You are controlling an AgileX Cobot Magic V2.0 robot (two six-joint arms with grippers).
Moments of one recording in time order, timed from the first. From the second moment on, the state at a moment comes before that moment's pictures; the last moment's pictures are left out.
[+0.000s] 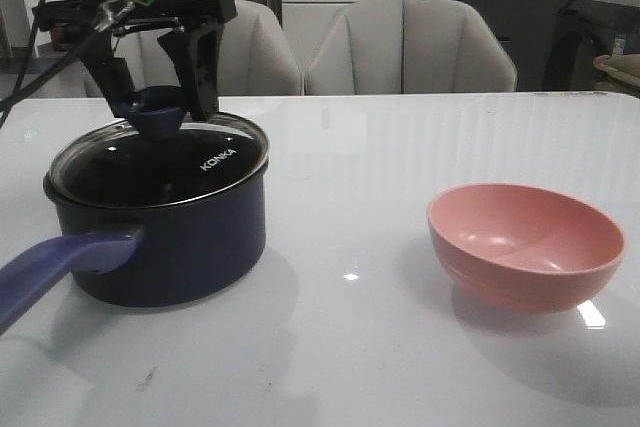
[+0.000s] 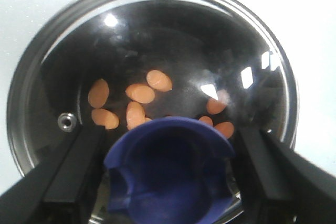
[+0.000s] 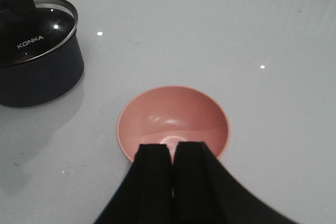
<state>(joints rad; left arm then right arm) -0.39 1.95 -1.76 -0.10 1.24 -0.06 0.28 0.47 -0.29 0.30 0.26 -0.27</state>
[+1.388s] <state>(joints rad) -0.41 1.62 -1.62 0.06 1.24 -0.06 0.28 0.47 -0.29 0.30 0.26 -0.27</state>
